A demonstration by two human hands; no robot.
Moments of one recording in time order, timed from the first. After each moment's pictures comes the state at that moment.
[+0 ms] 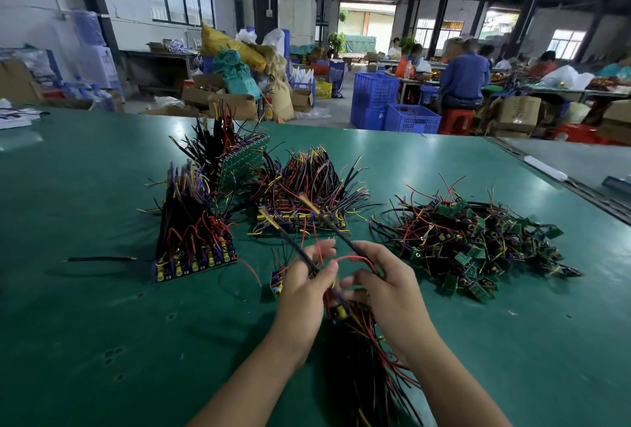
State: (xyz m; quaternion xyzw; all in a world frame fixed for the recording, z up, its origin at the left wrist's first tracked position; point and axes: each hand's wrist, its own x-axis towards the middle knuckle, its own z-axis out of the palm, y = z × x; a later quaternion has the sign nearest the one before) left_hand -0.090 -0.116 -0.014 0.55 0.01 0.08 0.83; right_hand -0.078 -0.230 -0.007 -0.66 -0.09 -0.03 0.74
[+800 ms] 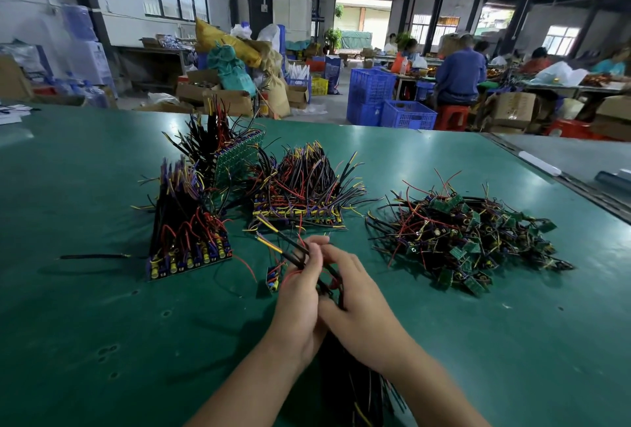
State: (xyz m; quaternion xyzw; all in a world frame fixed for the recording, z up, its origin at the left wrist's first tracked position) left_hand -0.095 -0.123 -0.010 0.41 0.05 0.03 0.91; right_hand -0.097 -0.218 -0.010 -0.85 -0.26 -0.06 0.46
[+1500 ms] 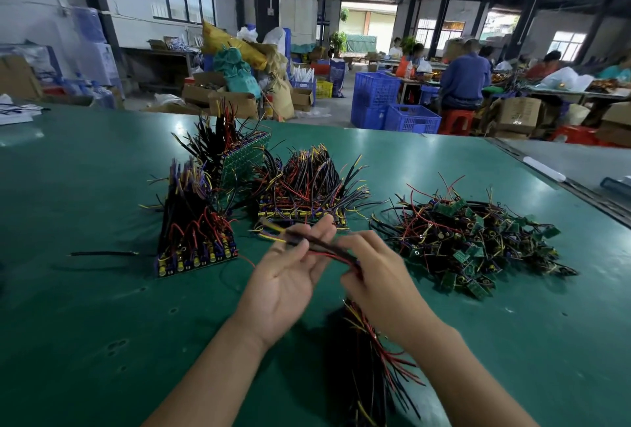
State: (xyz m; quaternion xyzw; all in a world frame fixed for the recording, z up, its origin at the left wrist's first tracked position) left_hand -0.081 -0.074 -0.008 0.27 -0.14 -0.06 0.95; right_hand -0.078 -0.234 0.014 -0.89 -0.29 -0.17 0.31
